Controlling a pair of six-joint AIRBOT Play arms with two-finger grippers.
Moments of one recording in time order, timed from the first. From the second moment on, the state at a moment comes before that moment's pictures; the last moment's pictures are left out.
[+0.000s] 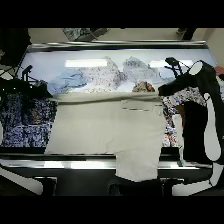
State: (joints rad) left arm 0.29 -1.82 1.75 1.10 -1.41 -1.30; right arm -0.11 -1.68 1.67 -1.25 1.33 1.05
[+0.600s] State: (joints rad) left arm 0.29 -1.82 1.57 1.28 -1.64 -1.33; right arm -0.11 -1.58 1.26 -1.24 1.37 1.11
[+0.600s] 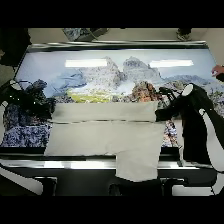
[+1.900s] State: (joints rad) left arm 0.53 -1.32 0.73 1.32 -1.42 -1.24; right arm -0.32 -1.21 1.14 -1.19 1.54 0.96
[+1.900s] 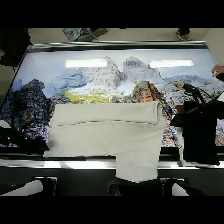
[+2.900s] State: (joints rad) left arm 0.52 -1.32 0.64 1.21 -1.39 -1.20; right arm -0.32 -1.09 0.54 -1.16 1.46 0.92
